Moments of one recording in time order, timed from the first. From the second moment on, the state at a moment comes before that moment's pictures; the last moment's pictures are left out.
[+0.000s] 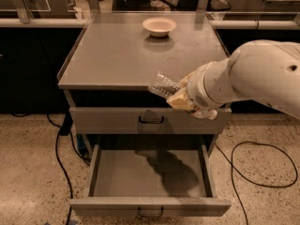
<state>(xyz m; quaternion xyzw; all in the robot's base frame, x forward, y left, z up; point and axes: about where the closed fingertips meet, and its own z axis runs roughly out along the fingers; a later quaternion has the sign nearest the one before) 0.543 -0.087 0.865 -0.48 0.78 0.01 0.39</state>
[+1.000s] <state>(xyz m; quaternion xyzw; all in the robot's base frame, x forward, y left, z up) 0.515 -0.075 0.768 -0.49 0.81 0.09 0.31</state>
